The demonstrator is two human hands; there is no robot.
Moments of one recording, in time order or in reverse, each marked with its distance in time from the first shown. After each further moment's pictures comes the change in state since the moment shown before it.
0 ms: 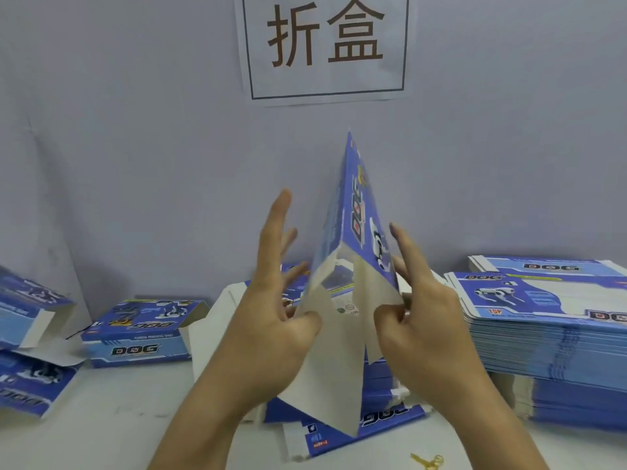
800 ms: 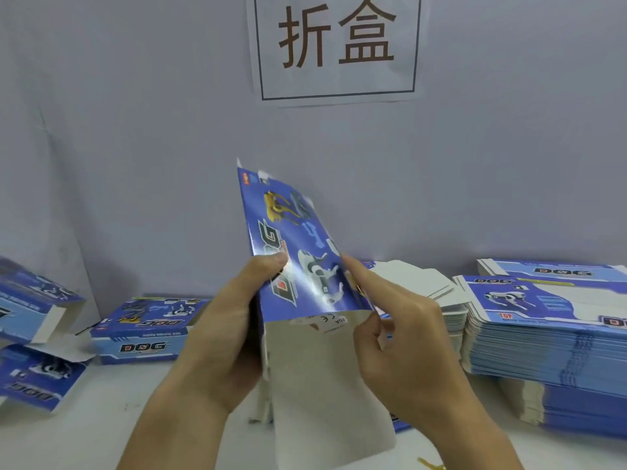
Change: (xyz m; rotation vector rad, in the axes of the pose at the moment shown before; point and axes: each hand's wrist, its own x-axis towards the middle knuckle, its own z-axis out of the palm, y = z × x) left_hand -0.001 0.015 -0.017 -0.408 0.115 -0.171; right_hand -0.009 -0.018 0.016 -0.072 -0.054 -0.201
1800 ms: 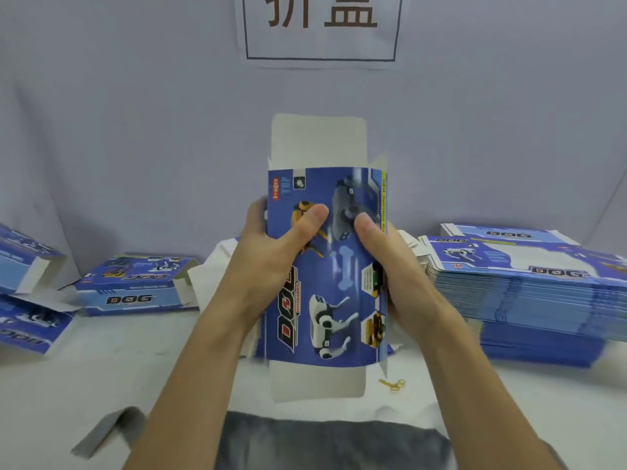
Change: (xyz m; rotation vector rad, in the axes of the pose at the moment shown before) left_hand 0.001 -0.027 0.006 0.281 0.086 0.112; right_hand 0.007 0.003 -0.019 0.735 -0.153 0.446
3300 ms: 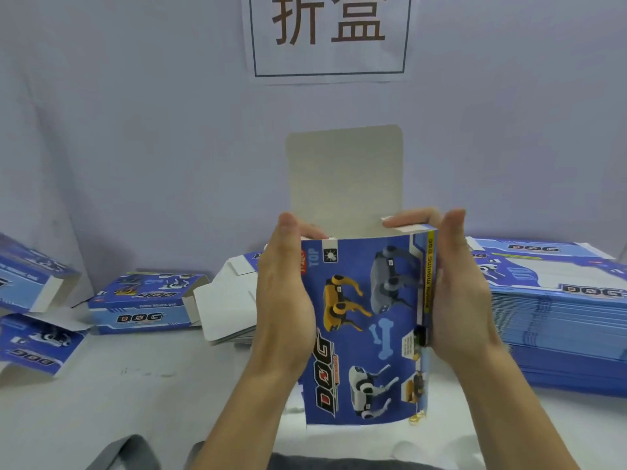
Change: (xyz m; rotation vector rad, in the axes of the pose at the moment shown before) left_hand -0.012 -0.008 0.028 -0.150 0.124 0.119; right_hand -0.015 -0.018 -0.007 -0.049 0.199 -0.223
